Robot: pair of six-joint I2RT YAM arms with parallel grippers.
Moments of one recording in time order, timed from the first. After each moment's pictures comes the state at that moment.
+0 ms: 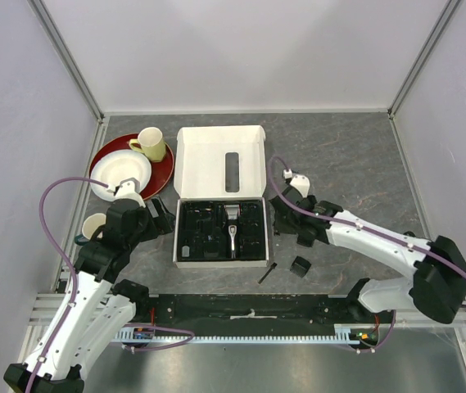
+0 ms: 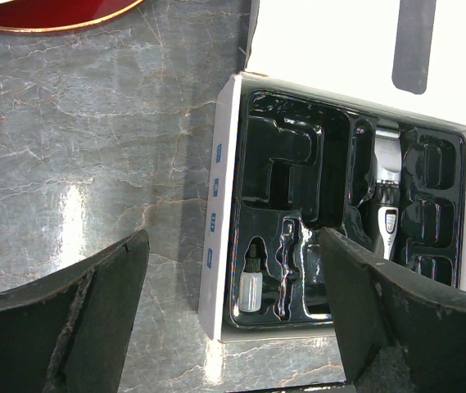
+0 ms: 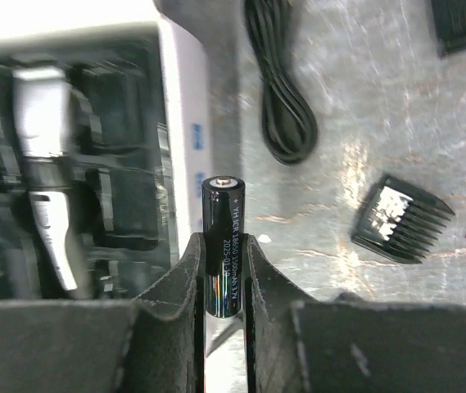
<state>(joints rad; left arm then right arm) -0.33 0.60 0.67 -0.71 -0.16 -0.53 0.83 1.33 0.85 -0.53 0.34 0.84</state>
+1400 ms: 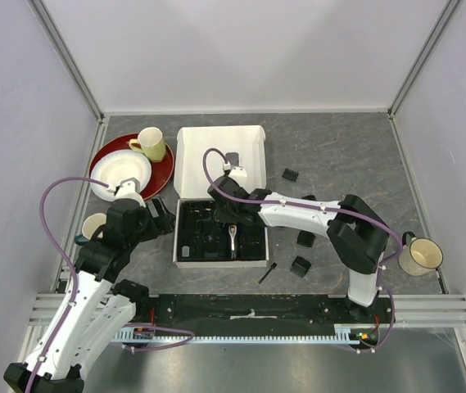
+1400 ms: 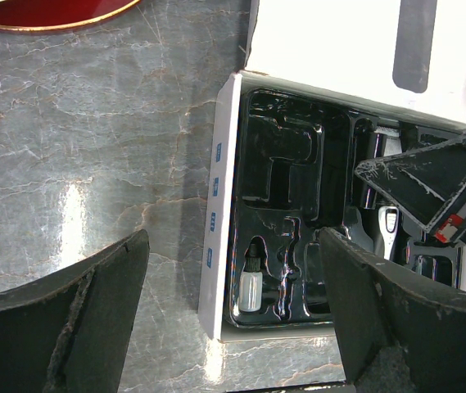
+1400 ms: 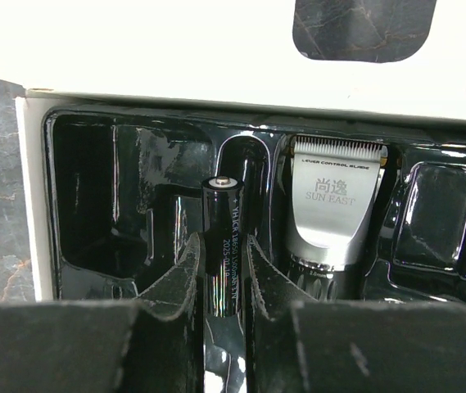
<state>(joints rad) -0.33 0.60 0.67 -0.71 -0.15 -0.53 0.99 1.86 1.31 -0.33 0.29 0.91</state>
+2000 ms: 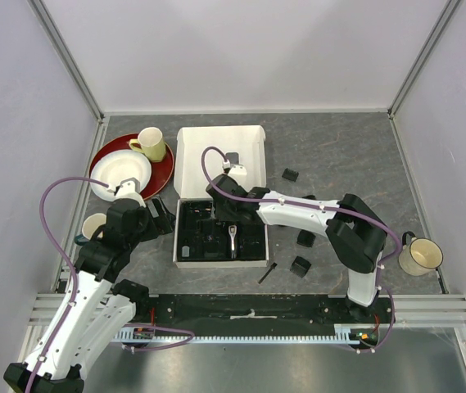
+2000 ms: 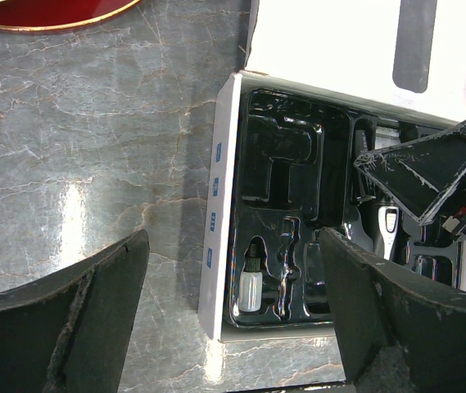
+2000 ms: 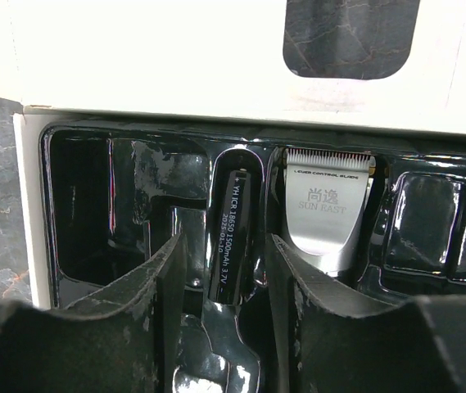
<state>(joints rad) -0.33 0.60 0.67 -0.71 -0.15 -0.53 0.99 1.88 1.35 -0.35 0.33 0.91</state>
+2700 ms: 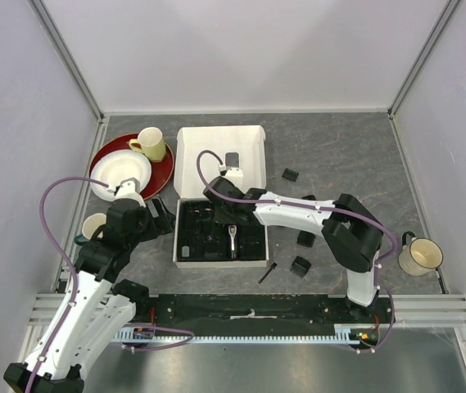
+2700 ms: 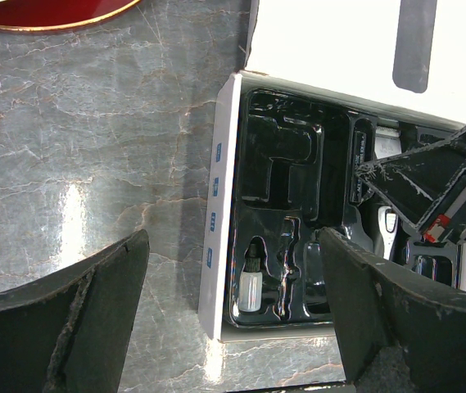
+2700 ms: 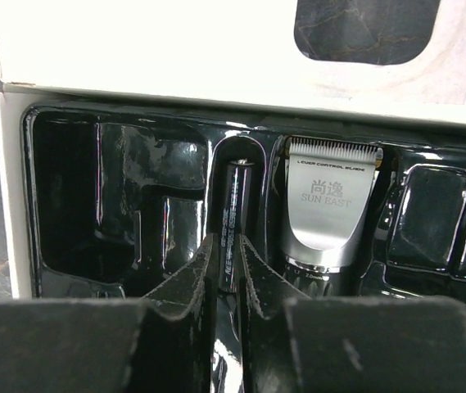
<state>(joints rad) -0.33 0.60 0.67 -0.71 -0.15 -0.53 1.00 1.90 1.37 -0.39 0.33 0.88</state>
